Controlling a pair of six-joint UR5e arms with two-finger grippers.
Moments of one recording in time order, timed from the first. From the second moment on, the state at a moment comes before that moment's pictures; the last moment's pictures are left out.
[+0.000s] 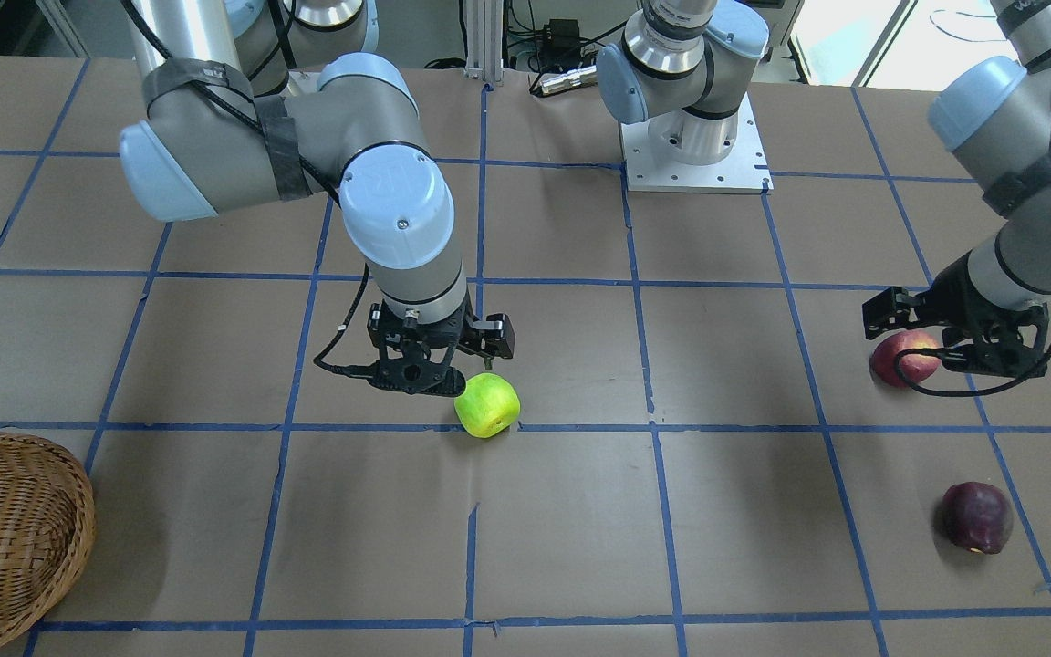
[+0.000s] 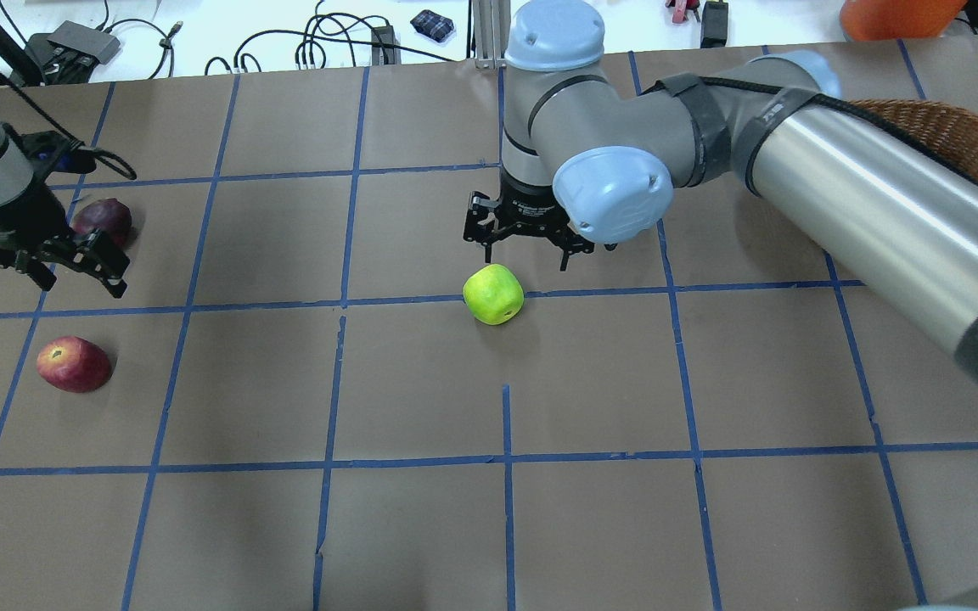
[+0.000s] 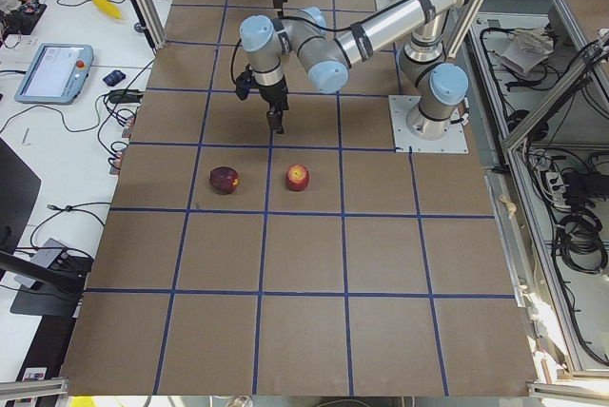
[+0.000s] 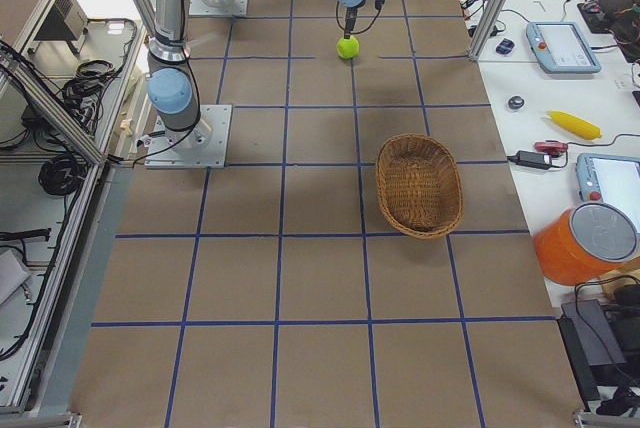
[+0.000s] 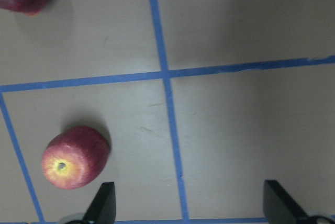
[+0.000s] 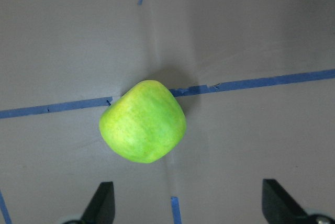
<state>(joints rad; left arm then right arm) -1.09 -1.77 -1.77 -1.28 1.71 0.61 1.90 -1.17 1.56 -1.90 -1.47 0.42</state>
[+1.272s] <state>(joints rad) -0.91 -1.91 -1.99 -0.88 1.66 0.94 1.93 -1.06 1.72 -2.28 -1.44 0.15</state>
